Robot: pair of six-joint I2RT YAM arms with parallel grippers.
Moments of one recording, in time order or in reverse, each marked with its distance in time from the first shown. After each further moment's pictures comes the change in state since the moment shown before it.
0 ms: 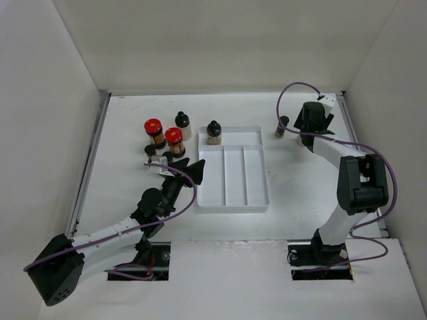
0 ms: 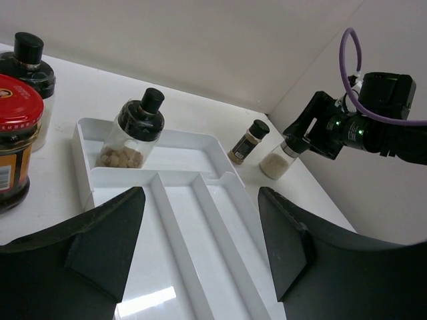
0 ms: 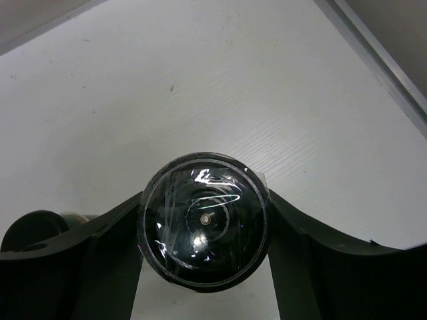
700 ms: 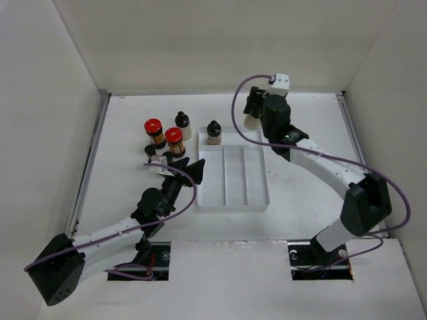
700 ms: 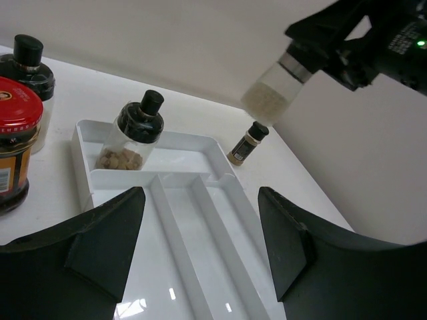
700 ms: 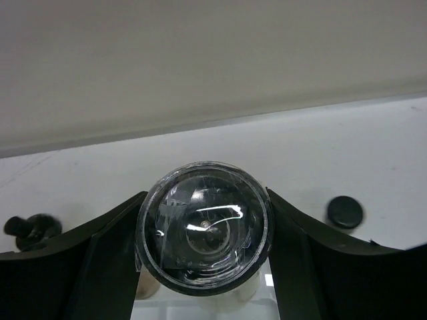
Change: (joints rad) left arm 0.006 0.008 0.000 0.015 0.007 -0.001; right arm 0.461 -0.224 0.117 0.087 0.014 -0.082
